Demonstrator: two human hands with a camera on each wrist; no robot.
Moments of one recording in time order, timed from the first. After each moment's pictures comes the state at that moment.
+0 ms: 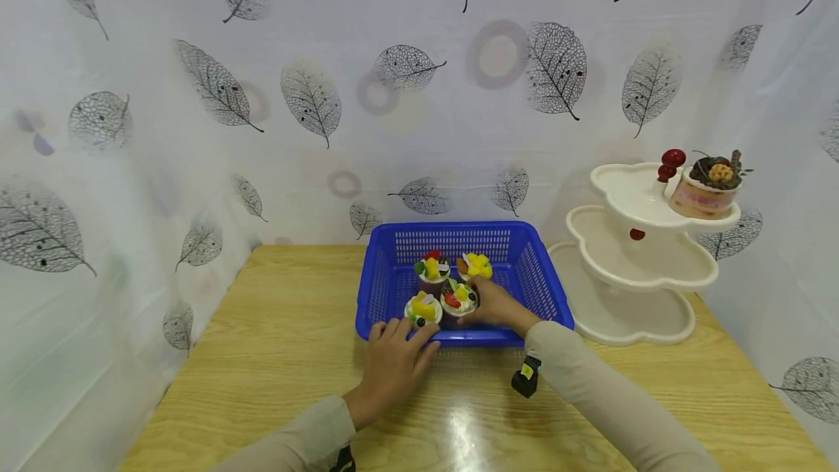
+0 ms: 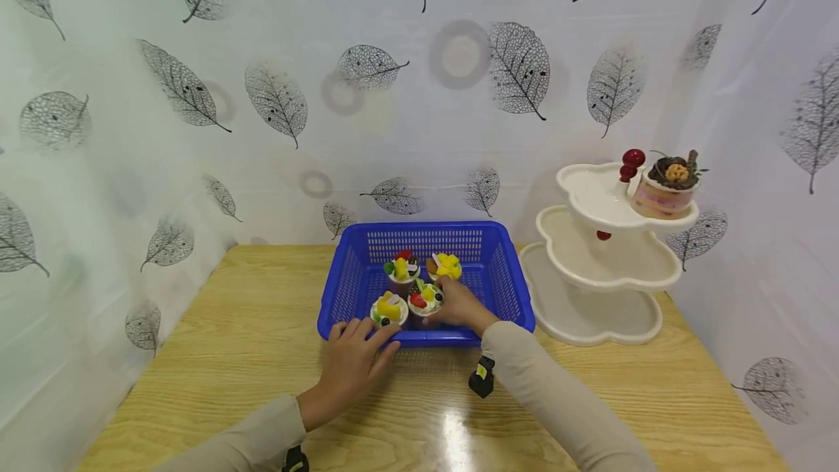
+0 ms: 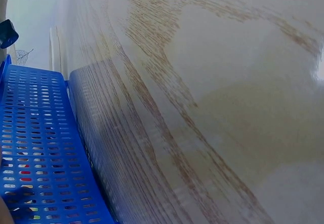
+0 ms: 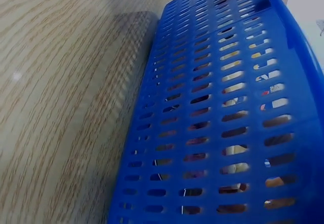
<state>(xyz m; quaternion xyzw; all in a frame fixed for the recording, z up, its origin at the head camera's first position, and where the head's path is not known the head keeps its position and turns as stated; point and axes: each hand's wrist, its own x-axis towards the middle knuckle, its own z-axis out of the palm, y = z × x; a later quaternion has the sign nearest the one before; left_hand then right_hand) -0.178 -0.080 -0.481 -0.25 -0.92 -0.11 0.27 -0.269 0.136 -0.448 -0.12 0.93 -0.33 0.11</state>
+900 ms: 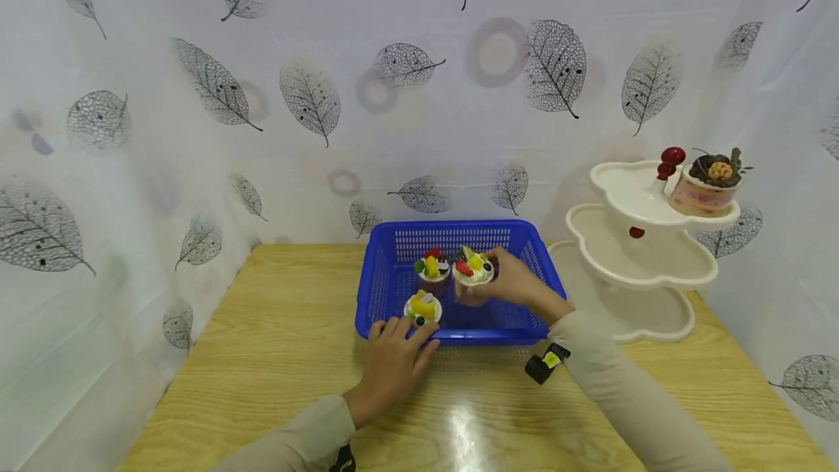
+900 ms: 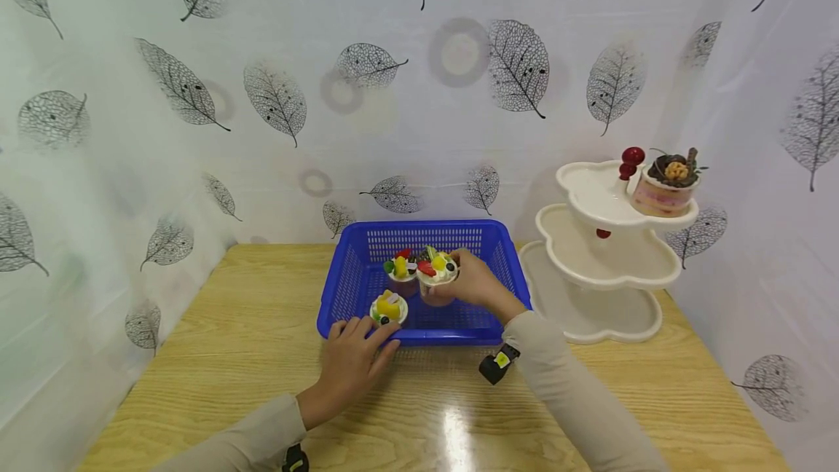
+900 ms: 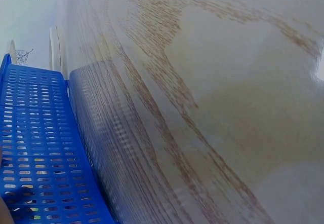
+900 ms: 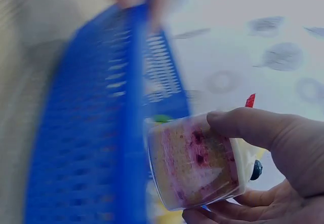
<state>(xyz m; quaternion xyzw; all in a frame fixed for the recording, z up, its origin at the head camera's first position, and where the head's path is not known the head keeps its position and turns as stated) -0.178 -0.079 -0.480 -0.25 -0.92 -0.12 0.28 -0.264 0.162 -0.393 -0.12 0.89 -0.42 0.07</state>
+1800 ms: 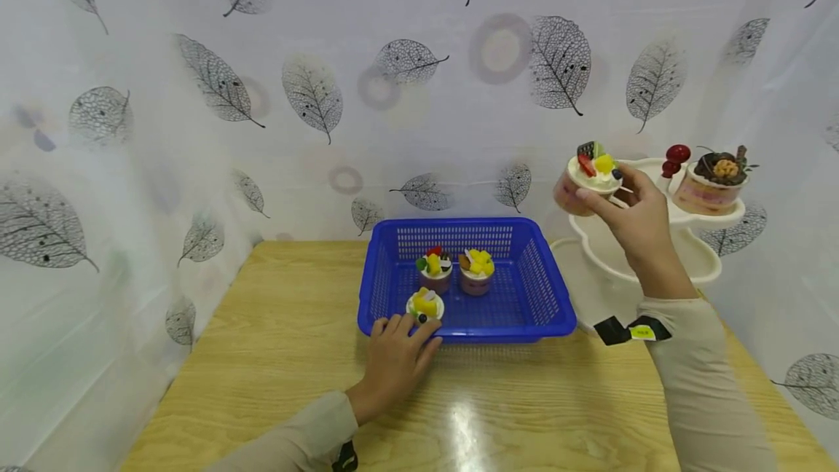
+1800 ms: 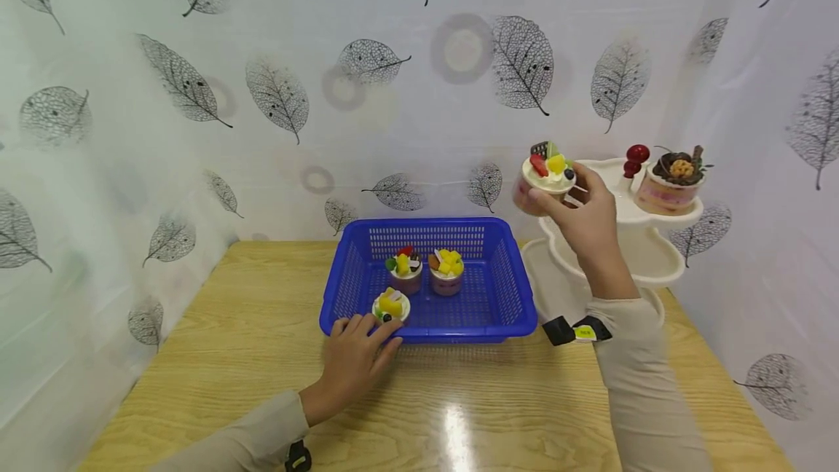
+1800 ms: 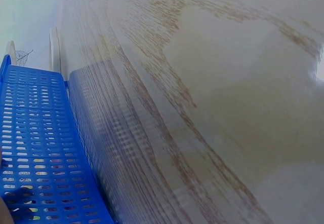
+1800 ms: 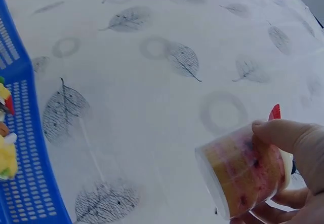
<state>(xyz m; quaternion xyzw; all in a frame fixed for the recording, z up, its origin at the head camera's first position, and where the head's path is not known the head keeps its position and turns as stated) -0.180 -0.080 -0.481 -0.26 -0.91 -0.13 0.29 -0.248 0.258 -0.291 -0.02 0.74 -0.64 -0.21</state>
